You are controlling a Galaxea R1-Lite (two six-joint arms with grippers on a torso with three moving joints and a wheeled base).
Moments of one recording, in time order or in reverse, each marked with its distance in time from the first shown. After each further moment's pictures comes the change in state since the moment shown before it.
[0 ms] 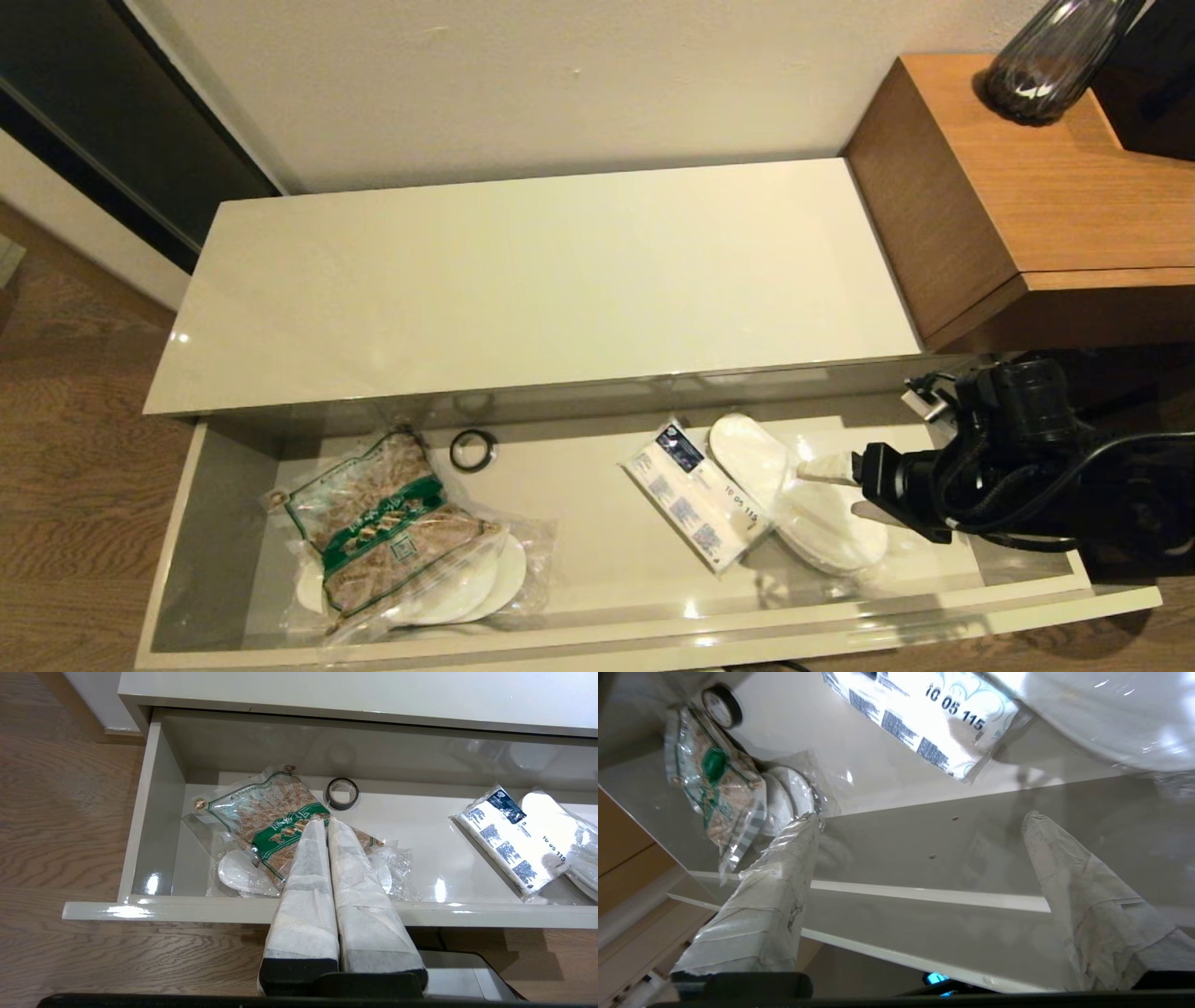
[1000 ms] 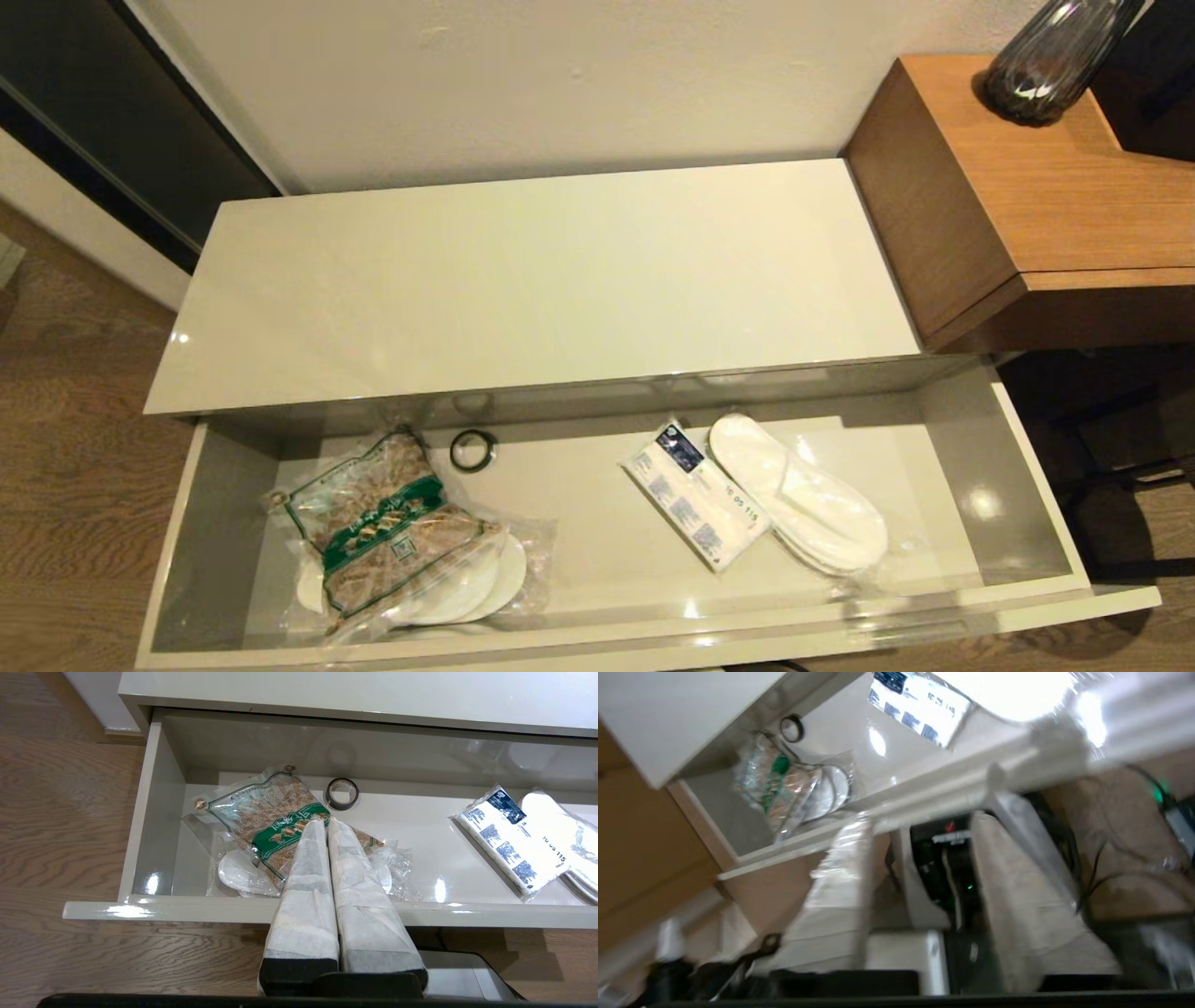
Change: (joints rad) left arm 0.000 0.000 0.000 0.000 0.000 -0.001; right arm -0.021 -0.898 -0.589 1.334 -0.196 0.034
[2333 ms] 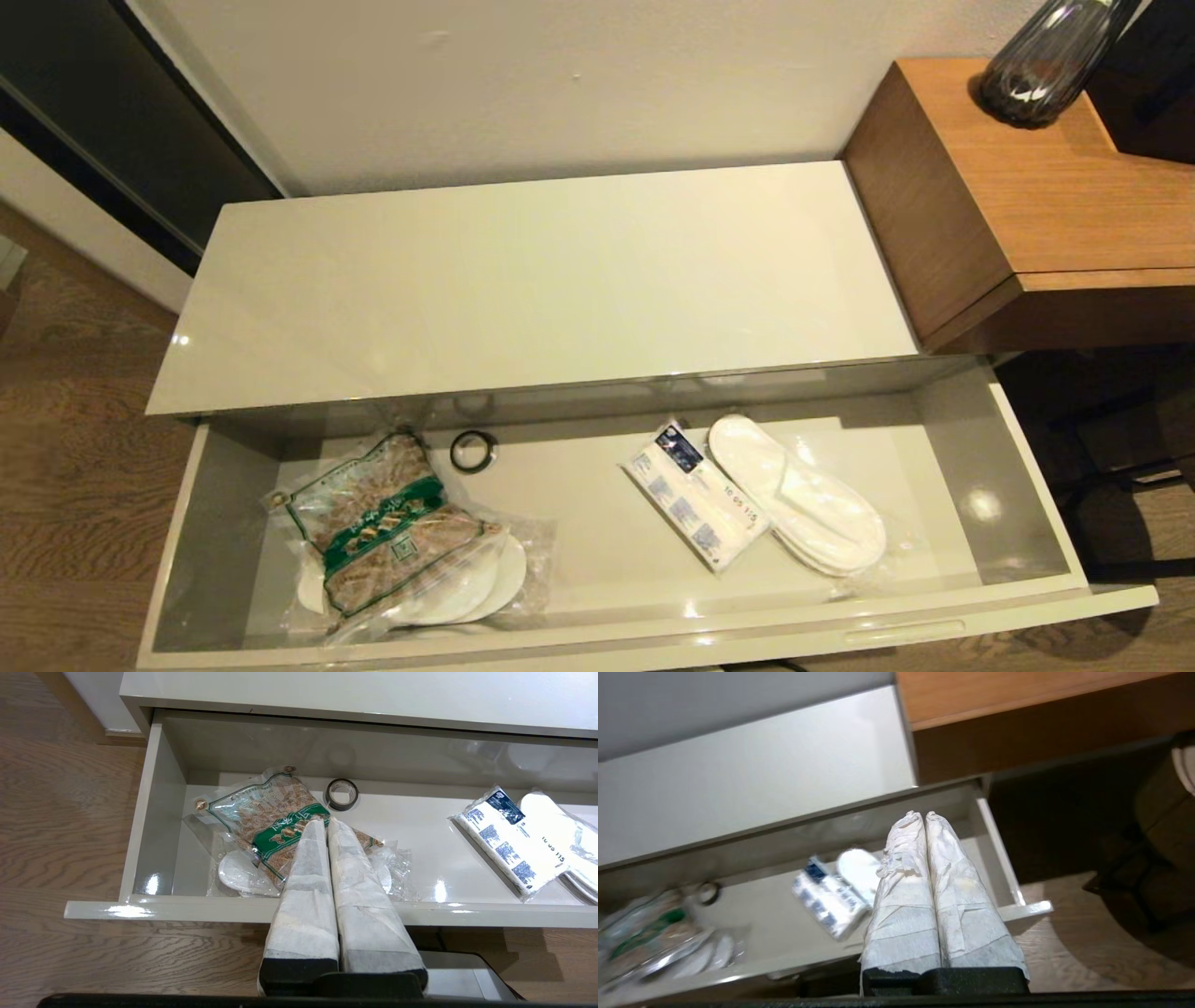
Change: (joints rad) left arm 0.000 0.000 0.000 0.000 0.000 0.001; right arm -0.163 -0.881 0.539 -0.442 -0.227 -0.469
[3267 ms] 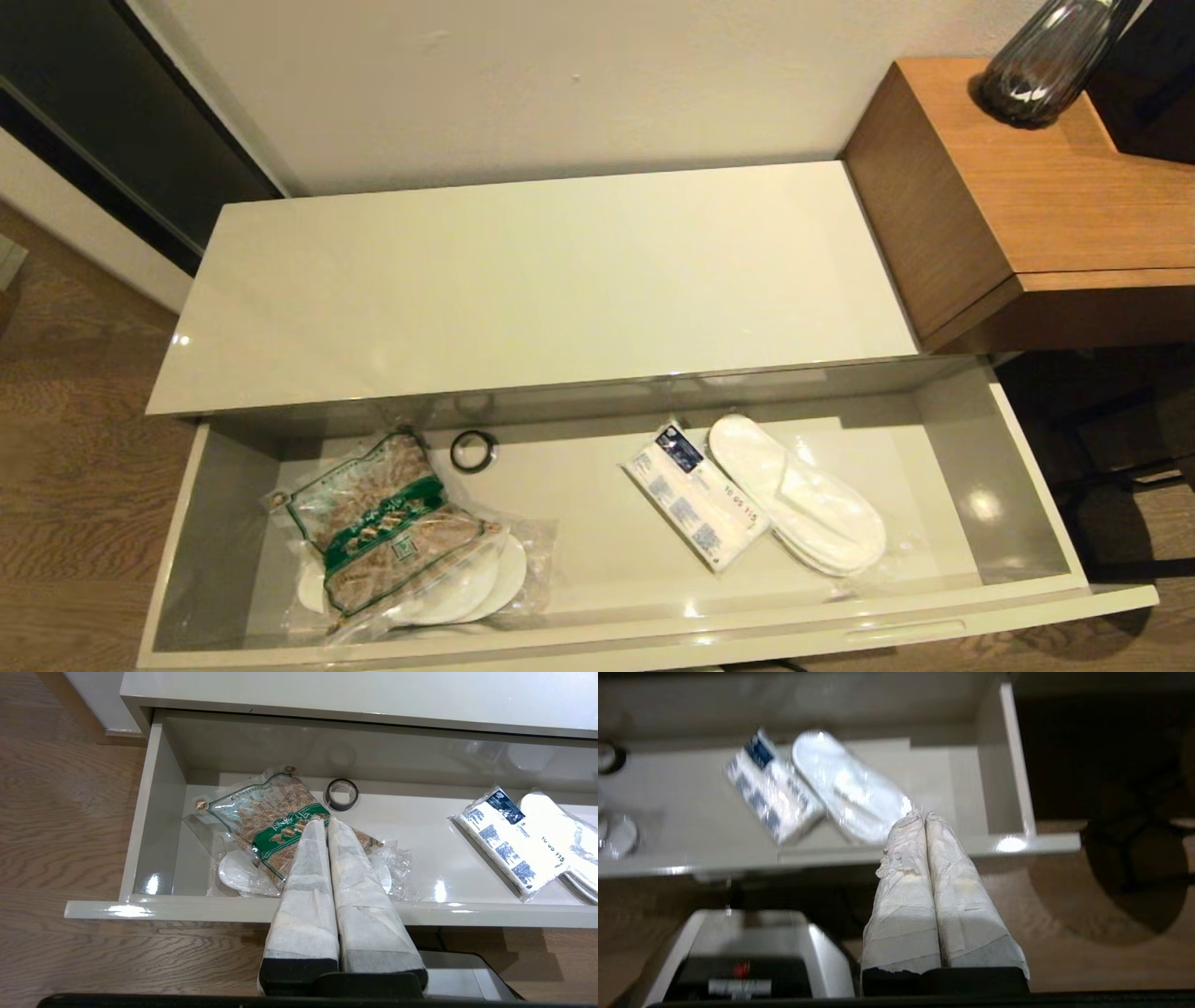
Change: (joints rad) left arm 0.000 0.000 0.000 0.000 0.000 -0.001; right arm -0.001 -0.010 0.682 -0.433 0.067 -0.186
